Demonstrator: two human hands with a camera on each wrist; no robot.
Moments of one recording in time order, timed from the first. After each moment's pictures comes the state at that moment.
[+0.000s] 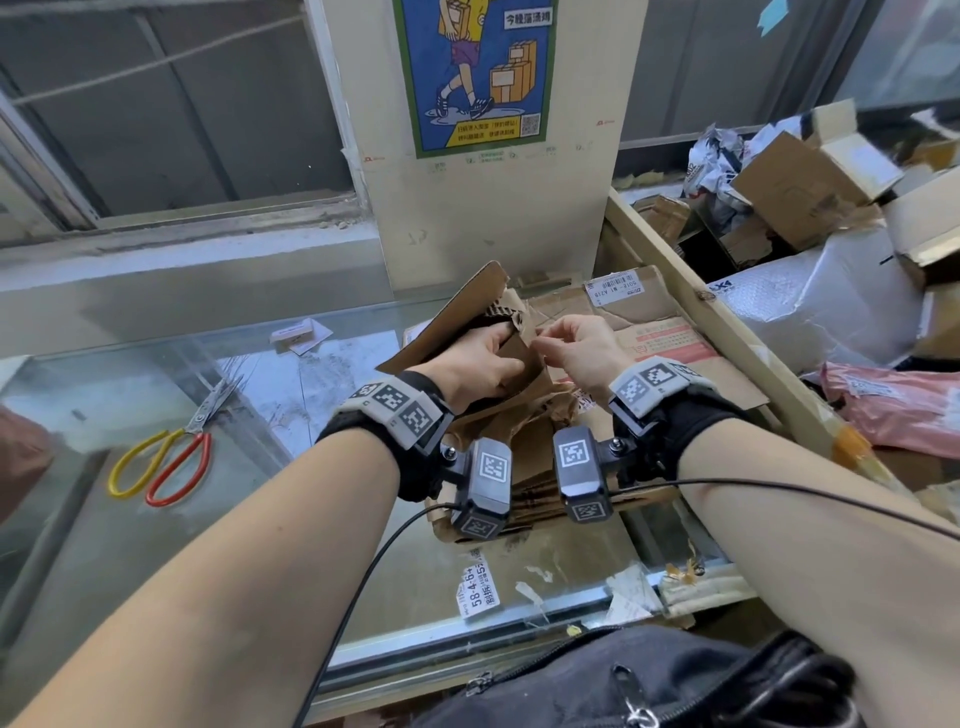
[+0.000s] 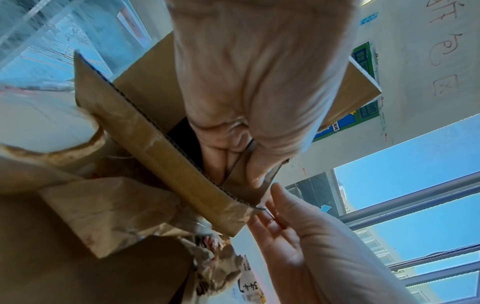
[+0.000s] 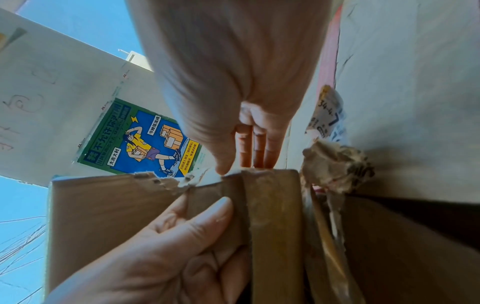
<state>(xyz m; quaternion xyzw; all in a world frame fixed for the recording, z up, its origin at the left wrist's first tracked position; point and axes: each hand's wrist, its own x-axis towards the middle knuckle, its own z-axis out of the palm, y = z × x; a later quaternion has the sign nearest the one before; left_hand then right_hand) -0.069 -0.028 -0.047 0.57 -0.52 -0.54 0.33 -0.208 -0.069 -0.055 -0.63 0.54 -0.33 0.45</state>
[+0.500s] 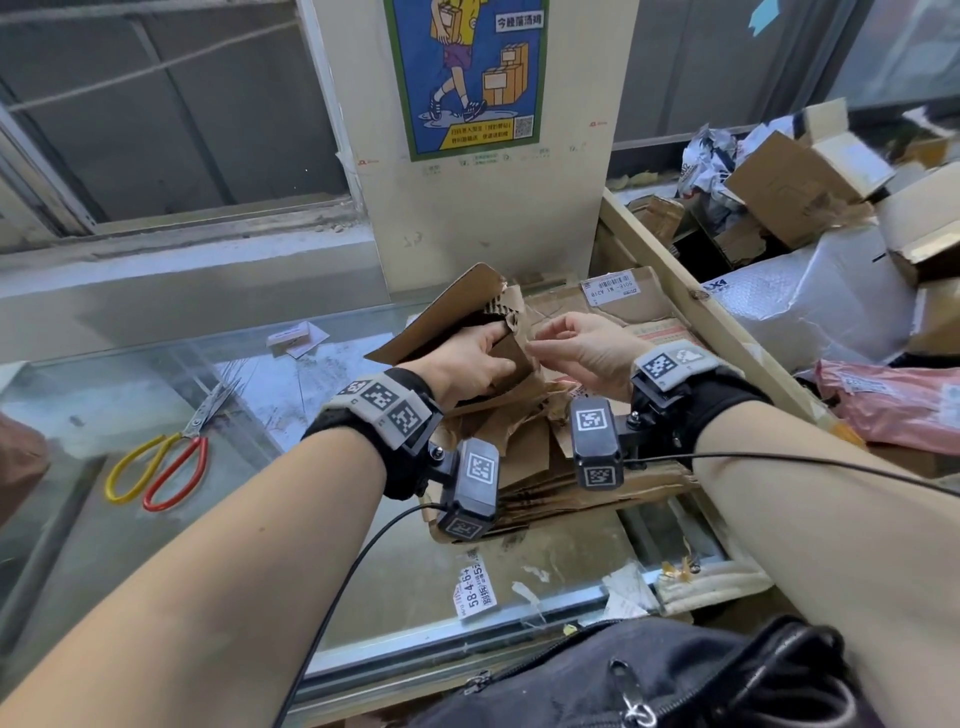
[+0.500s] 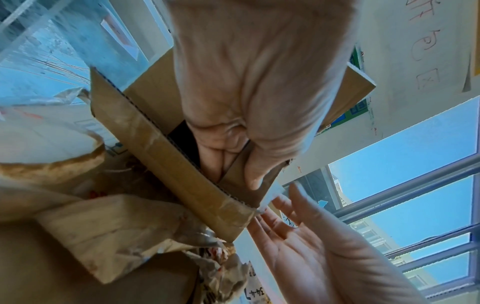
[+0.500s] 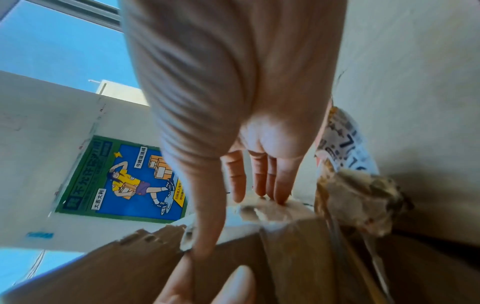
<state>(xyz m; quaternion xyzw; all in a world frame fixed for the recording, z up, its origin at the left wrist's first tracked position) -0.064 -0.030 -0.047 0.58 -0.57 -0.49 0.30 -0.226 -0.079 -0.048 -0.54 0.44 -0.29 0.66</state>
